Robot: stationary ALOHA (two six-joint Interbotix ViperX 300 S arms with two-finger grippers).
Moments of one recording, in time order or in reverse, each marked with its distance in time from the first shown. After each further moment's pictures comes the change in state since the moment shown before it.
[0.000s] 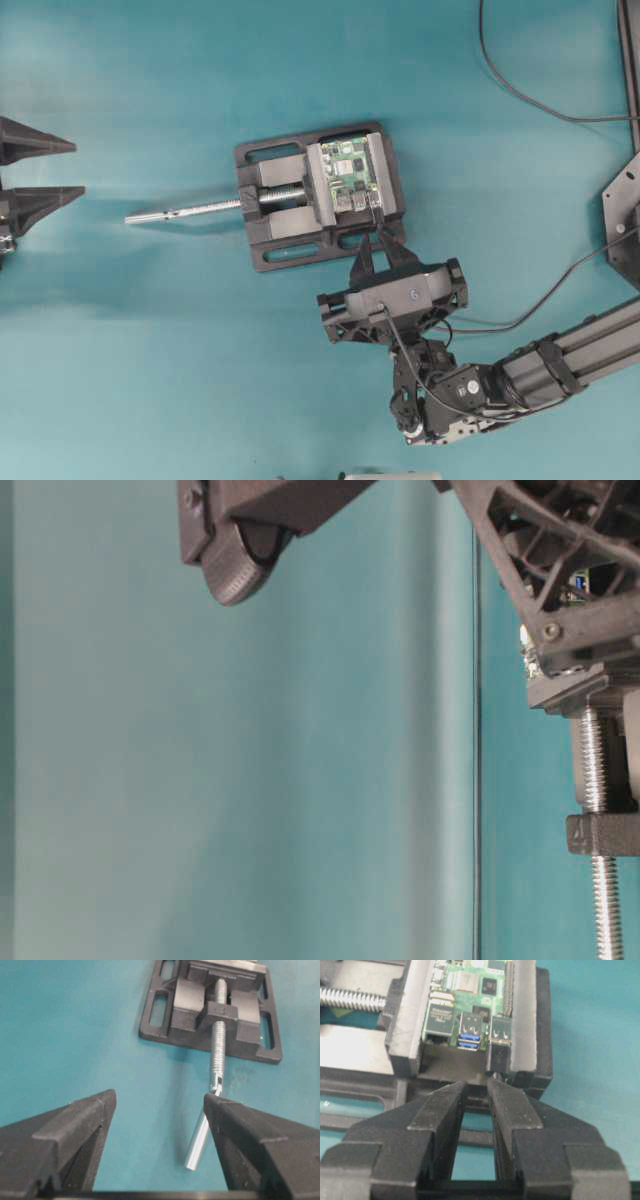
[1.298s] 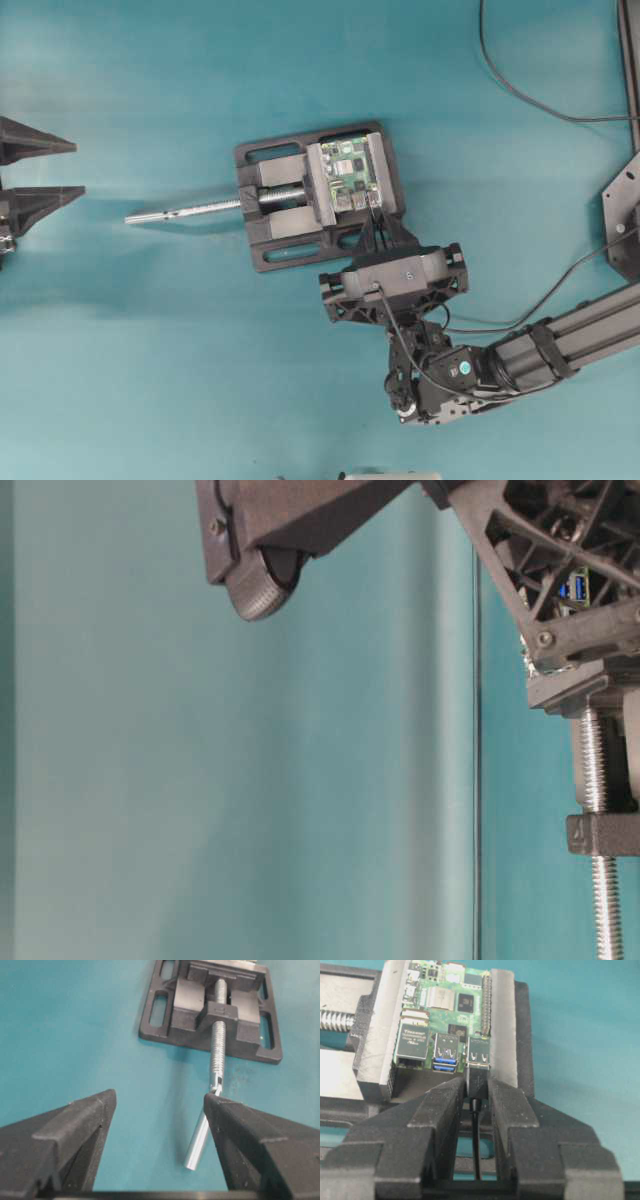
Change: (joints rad) left arm -0.002 -0.002 0.000 0.000 0.002 0.000; right arm -0.038 0.000 0.023 -0.011 0.005 -0.002
